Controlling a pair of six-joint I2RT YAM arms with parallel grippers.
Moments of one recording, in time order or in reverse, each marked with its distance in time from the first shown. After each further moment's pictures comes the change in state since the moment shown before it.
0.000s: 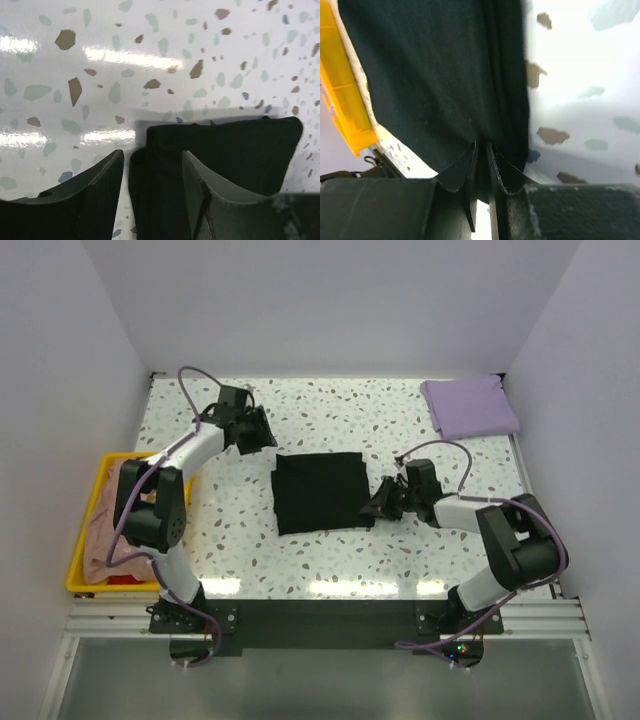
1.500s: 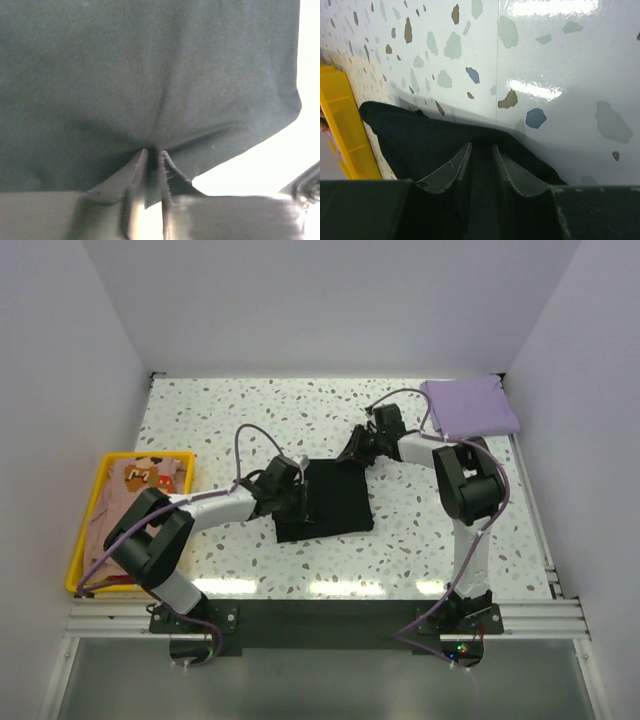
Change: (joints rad) left arm -0.439 -0.225 -0.502 0.258 0.033 -0.113; right arm 0.019 0.535 0.767 -0.265 0.034 -0.061
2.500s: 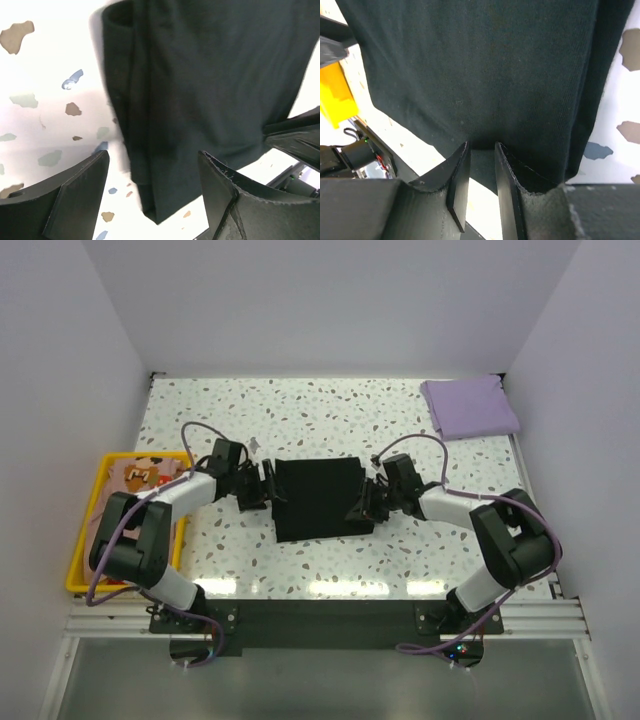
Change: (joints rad) left arm 0.408 -0.066 -0.017 -0.109 0.238 0.103; right arm 0.135 -0.524 -0.628 0.030 0.004 0.005
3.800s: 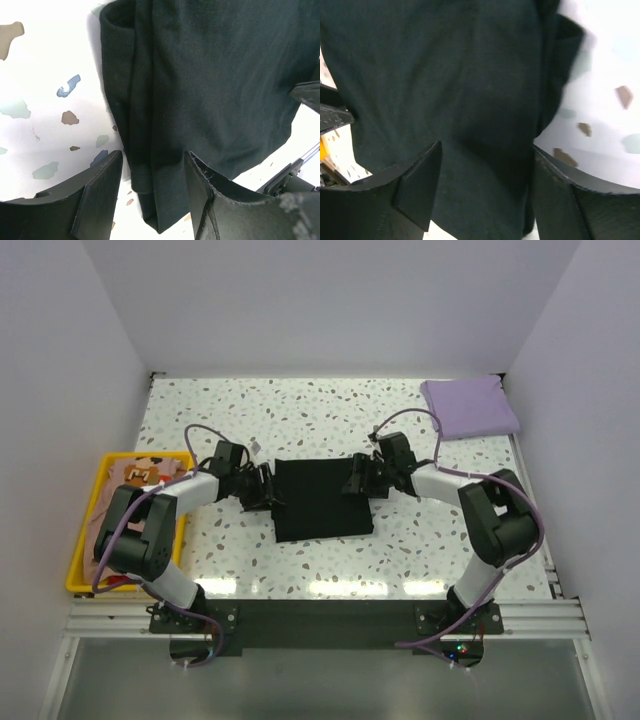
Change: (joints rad) left arm 0.001 0.060 -0.014 0.047 0.026 0.002; right arm -0.061 0.151 0.213 -0.041 0.131 -0.155
